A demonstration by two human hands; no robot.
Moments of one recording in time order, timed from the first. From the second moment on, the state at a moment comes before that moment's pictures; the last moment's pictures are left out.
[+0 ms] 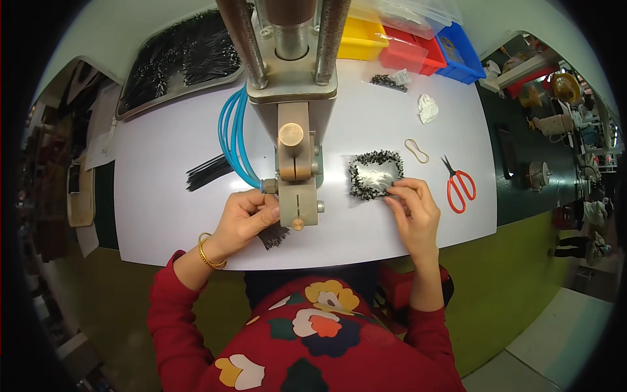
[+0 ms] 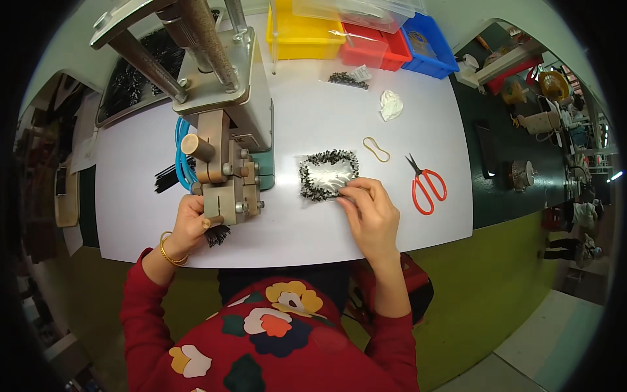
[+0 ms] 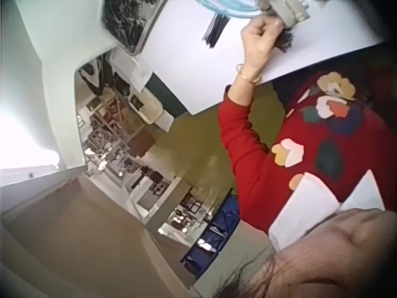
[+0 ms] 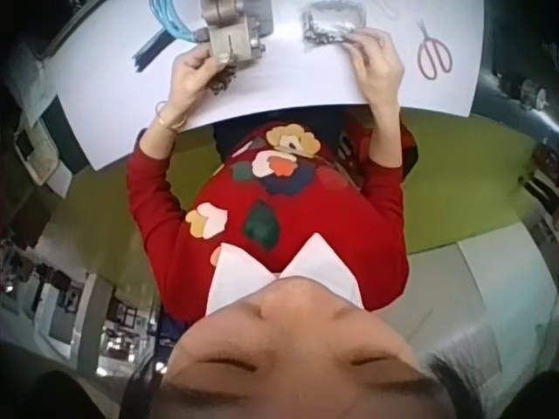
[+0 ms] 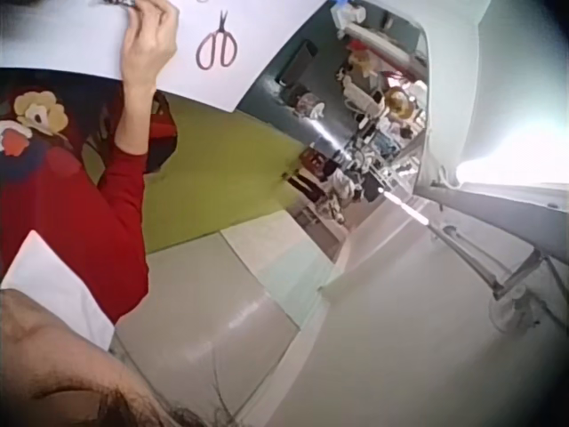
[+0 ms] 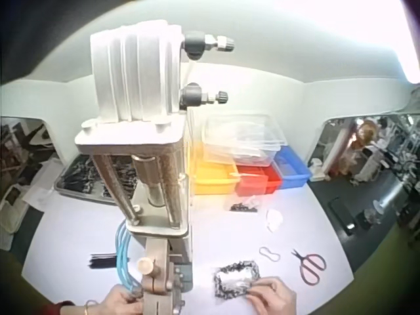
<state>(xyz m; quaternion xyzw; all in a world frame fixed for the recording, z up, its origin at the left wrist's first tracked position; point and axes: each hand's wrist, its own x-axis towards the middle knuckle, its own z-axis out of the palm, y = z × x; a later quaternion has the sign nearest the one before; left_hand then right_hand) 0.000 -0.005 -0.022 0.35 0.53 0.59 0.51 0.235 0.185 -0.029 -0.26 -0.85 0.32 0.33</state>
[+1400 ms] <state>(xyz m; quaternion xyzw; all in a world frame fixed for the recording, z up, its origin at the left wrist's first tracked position) 0.008 -0.001 -0.019 0.33 0.55 0.58 0.50 0.159 0.105 -0.020 -0.21 -0.67 0.64 0.32</state>
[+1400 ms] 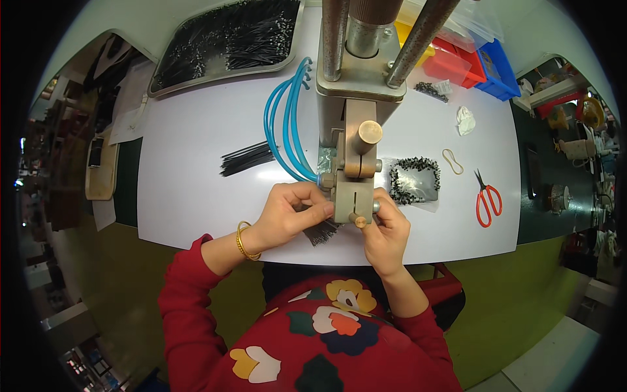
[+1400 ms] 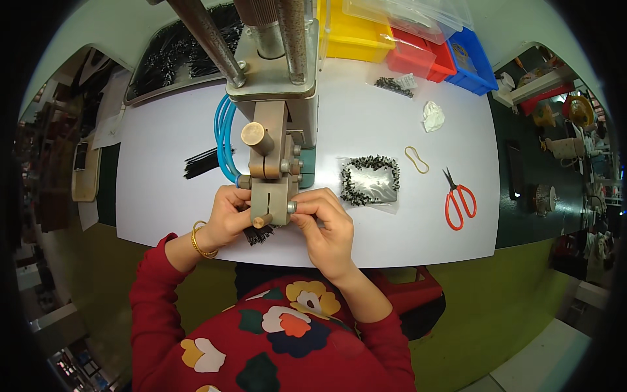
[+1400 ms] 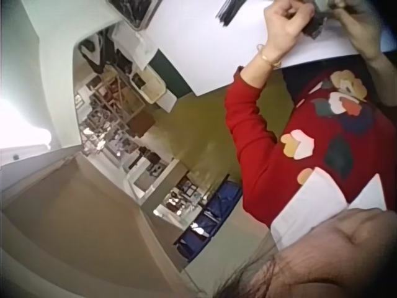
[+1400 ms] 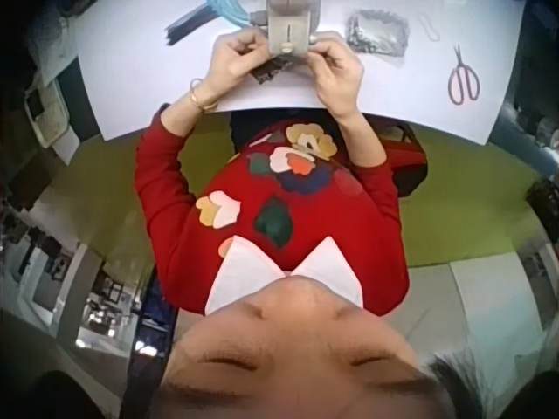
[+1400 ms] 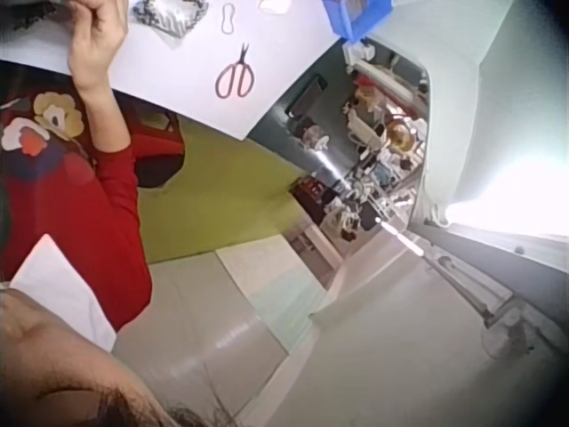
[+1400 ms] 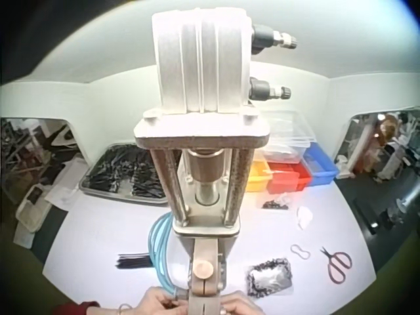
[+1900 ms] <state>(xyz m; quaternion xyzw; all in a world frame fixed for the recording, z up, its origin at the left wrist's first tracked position) 0.007 -0.002 -0.021 0.35 0.55 0.58 0.50 0.168 0.105 -0.026 -0.24 -0.52 0.77 0.29</state>
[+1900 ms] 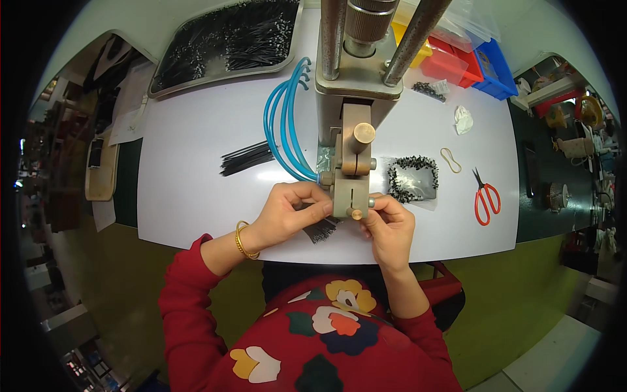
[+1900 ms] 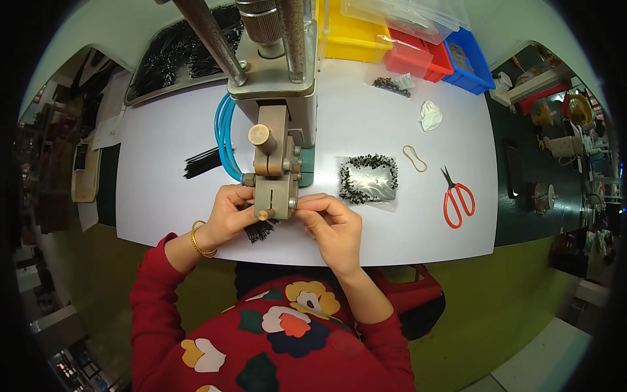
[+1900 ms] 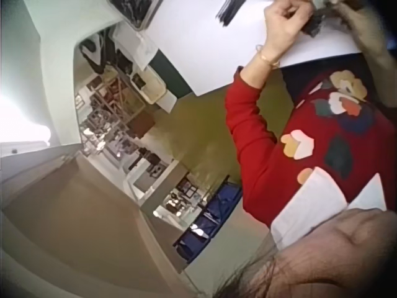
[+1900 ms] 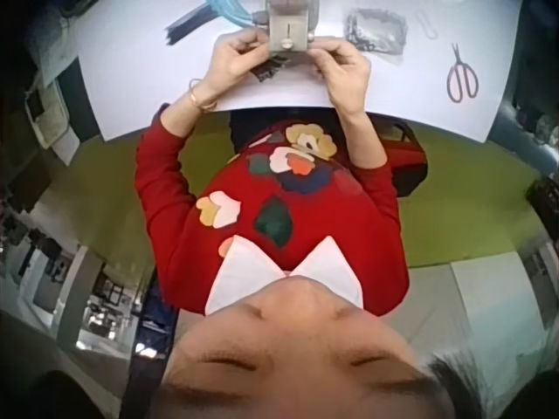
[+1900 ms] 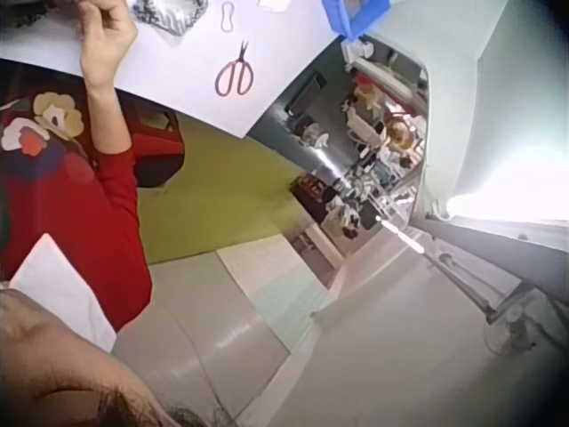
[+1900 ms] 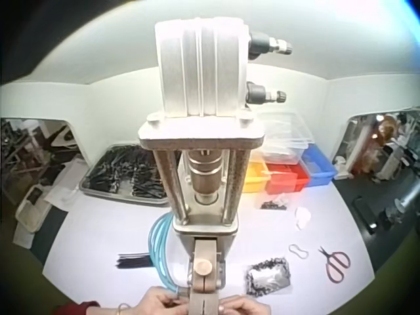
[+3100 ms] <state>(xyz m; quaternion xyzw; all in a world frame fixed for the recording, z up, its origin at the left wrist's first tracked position) 0.011 -0.001 -0.008 0.36 0.55 0.56 0.50 0.243 0.193 -0.028 -0.22 -0.91 0.13 0.32</state>
